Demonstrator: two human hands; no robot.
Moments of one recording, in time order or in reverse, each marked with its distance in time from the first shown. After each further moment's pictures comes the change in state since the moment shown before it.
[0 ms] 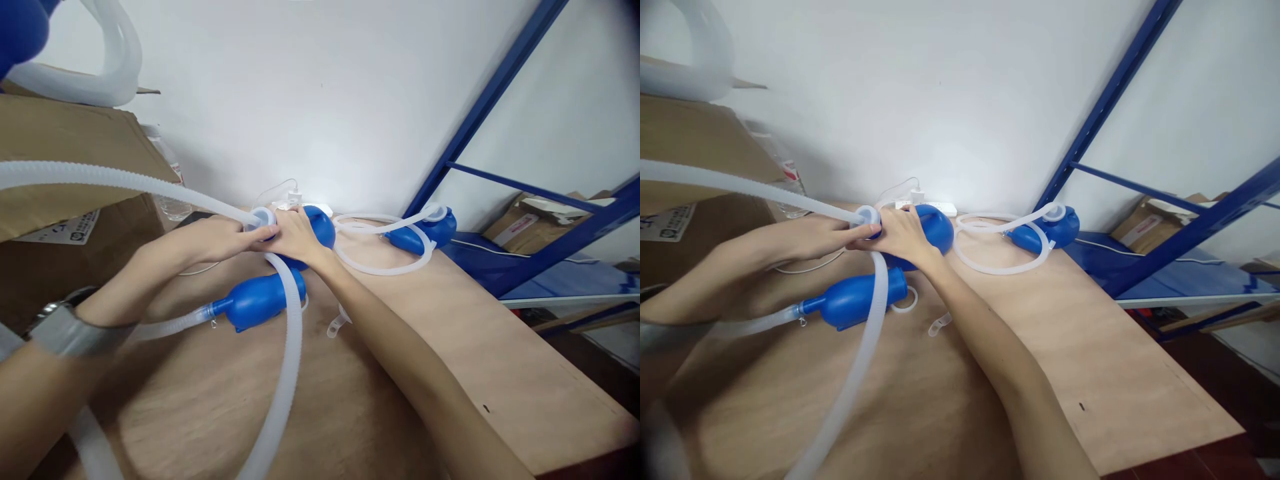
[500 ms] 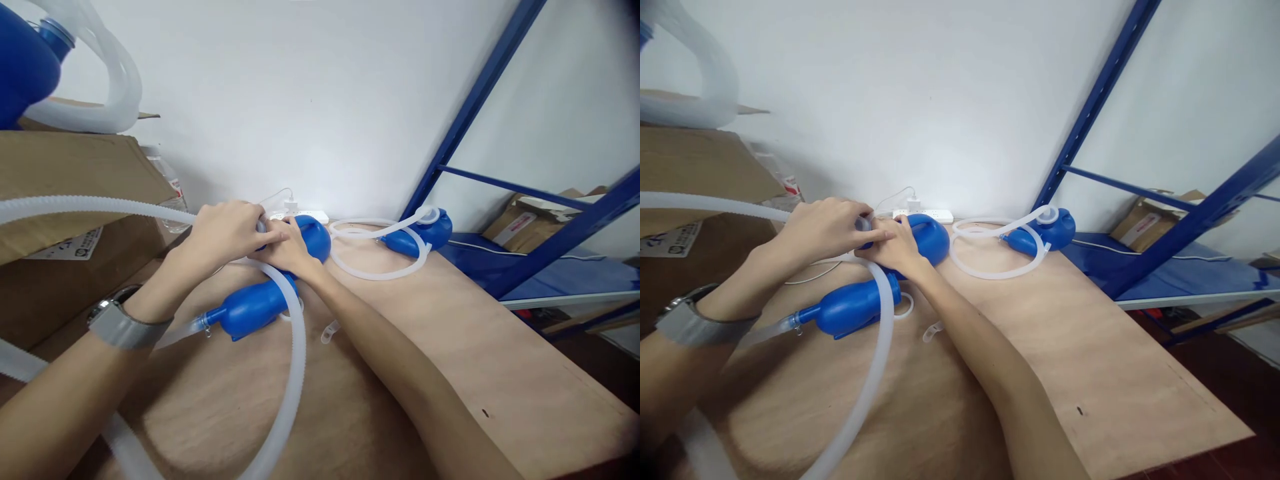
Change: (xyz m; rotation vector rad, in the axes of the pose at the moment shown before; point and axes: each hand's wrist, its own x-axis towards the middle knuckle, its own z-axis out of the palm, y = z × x) left_hand 0.015 0.051 -0.002 0.409 0.232 -0.094; right_hand -0.002 -0.003 0.009 0.046 0.054 0.001
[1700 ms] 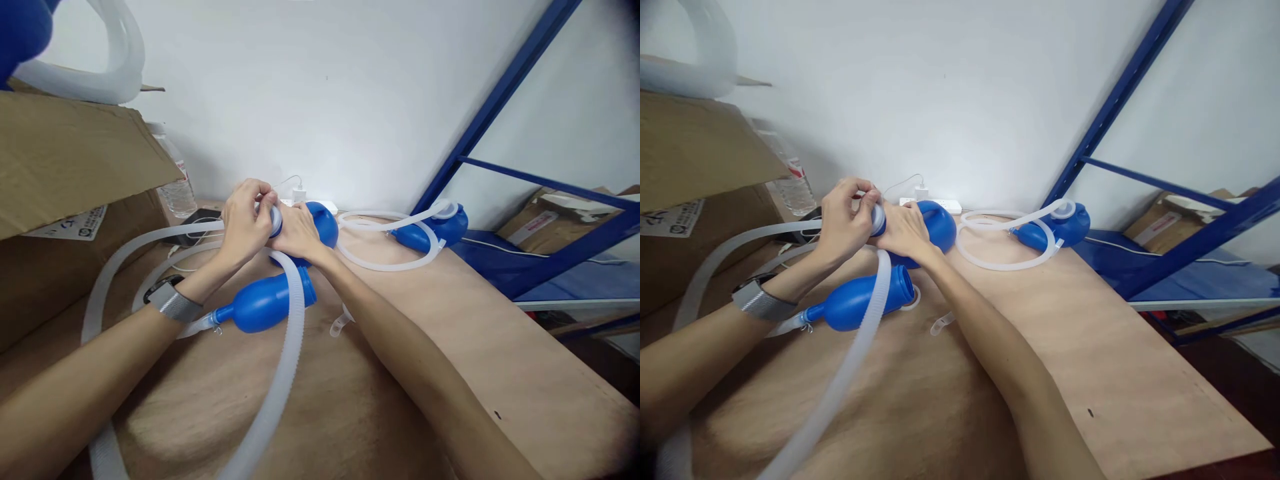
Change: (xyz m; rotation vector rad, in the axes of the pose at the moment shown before) left_hand 0.009 -0.011 0.071 -0.627 0.622 0.080; right_hand 0.003 0.007 -0.003 0.019 -0.004 0.006
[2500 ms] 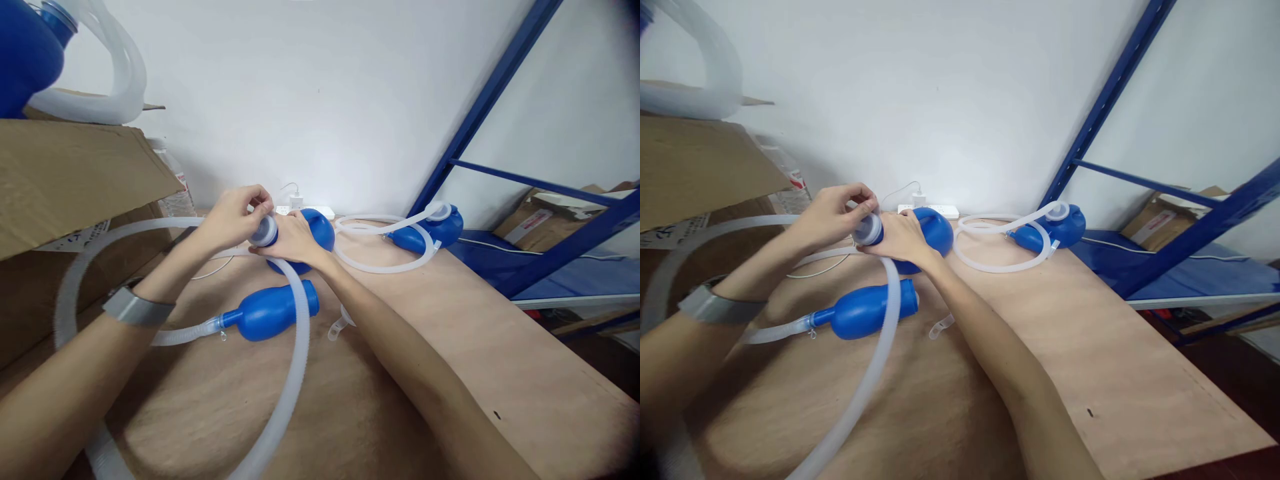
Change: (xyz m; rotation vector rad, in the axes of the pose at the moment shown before) left_hand 0.036 0.002 -0.037 0.108 -0.488 -0.030; right_hand 0.003 -0.002 -0.005 0.054 -0.072 0.003
